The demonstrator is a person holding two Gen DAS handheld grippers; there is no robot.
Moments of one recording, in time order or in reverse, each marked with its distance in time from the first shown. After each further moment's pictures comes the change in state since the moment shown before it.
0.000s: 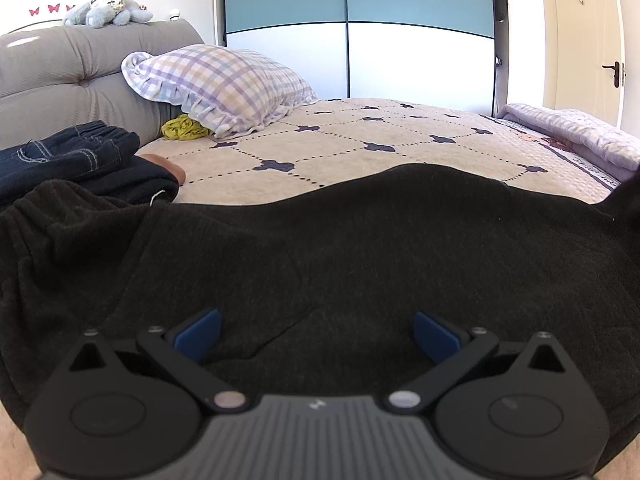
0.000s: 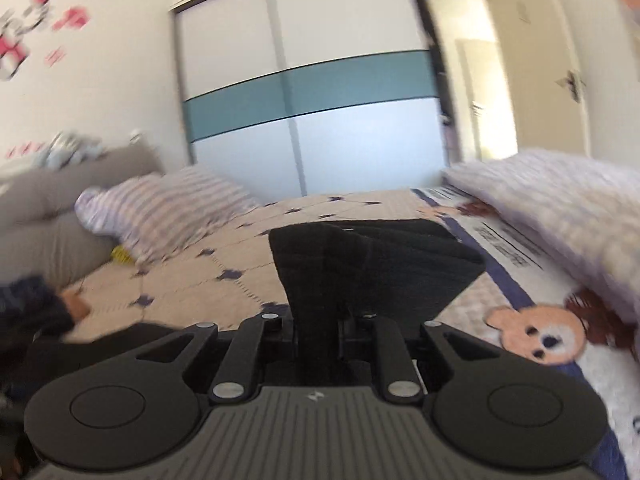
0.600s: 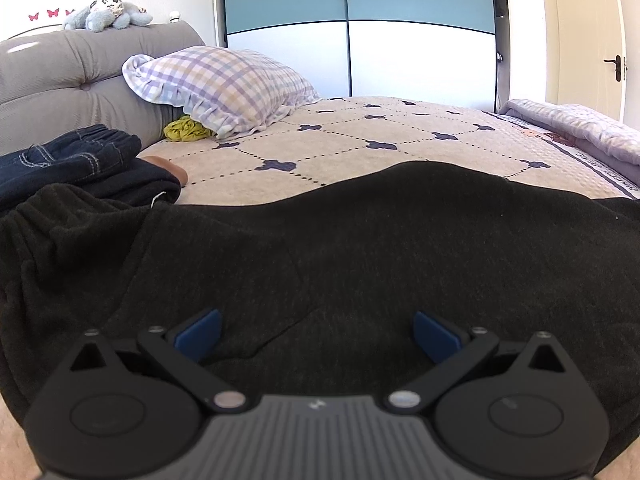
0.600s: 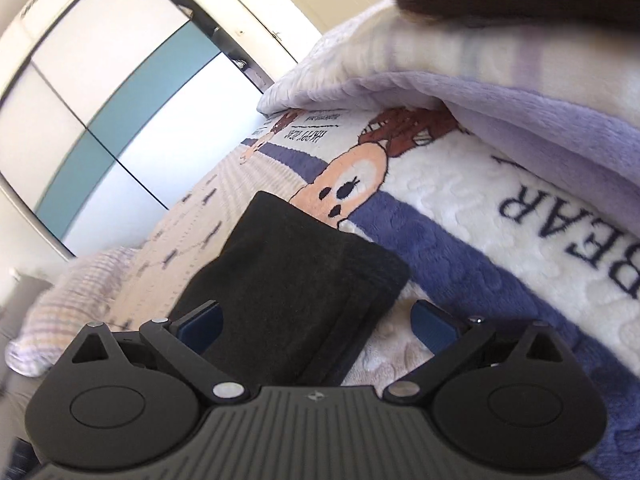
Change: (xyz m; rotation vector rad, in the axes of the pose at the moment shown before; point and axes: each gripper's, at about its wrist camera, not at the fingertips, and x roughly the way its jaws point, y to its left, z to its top) left arm 0.001 -0.003 0.000 0.013 0.003 0.016; right arm -0.018 -0.141 -0.093 0.736 0.086 -0.340
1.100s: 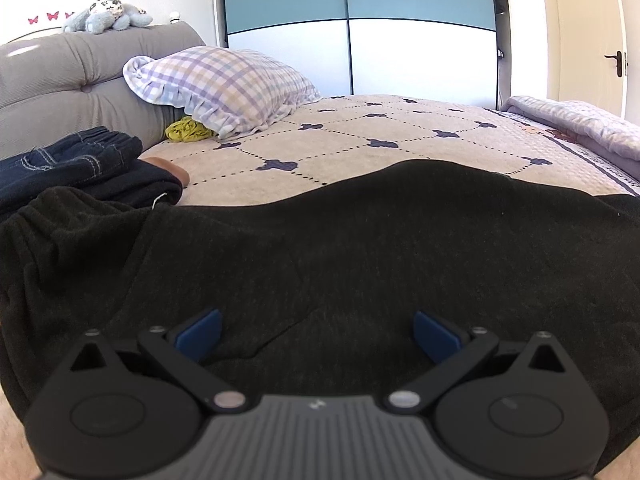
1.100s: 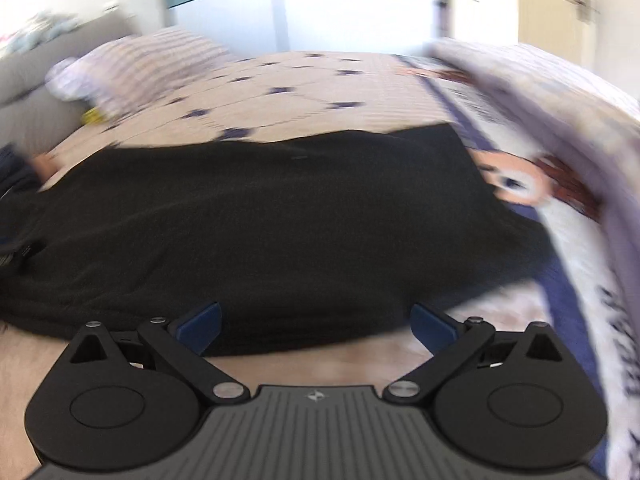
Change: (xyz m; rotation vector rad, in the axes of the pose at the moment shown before) left arm -0.001 -0.003 0.000 0.013 0.004 0.015; right arm -0.032 0.076 -0.045 -0.683 0.262 0.039
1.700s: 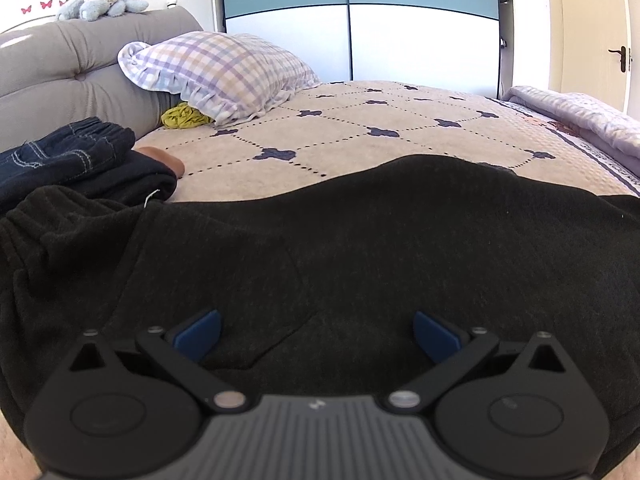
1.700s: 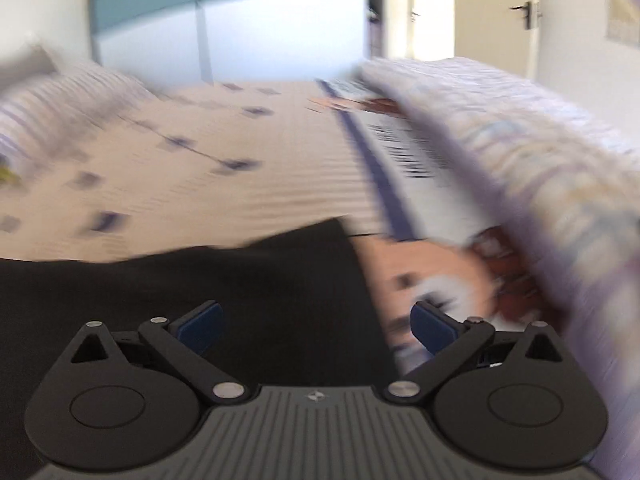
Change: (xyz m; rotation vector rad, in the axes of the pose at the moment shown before) left arm 0.008 0.002 0.011 -0.012 0.059 -0.012; right arm 0.057 -0.051 0.074 0.055 -0.092 -0.035
